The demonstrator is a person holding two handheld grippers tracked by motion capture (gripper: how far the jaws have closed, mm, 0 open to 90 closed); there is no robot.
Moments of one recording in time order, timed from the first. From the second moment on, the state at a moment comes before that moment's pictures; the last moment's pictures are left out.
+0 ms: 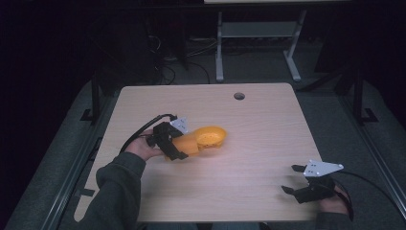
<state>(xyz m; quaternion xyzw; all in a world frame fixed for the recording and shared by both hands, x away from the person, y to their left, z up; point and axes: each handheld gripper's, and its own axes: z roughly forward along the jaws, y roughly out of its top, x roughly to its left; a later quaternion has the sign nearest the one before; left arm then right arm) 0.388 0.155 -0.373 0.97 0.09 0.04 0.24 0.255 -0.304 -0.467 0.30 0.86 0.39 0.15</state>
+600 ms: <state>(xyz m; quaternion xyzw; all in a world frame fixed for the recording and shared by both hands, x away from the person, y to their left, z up) 0.407 0.131 -0.362 0.97 0.07 0.04 0.23 0.254 -0.307 -0.467 0.30 0.86 0.39 0.15</state>
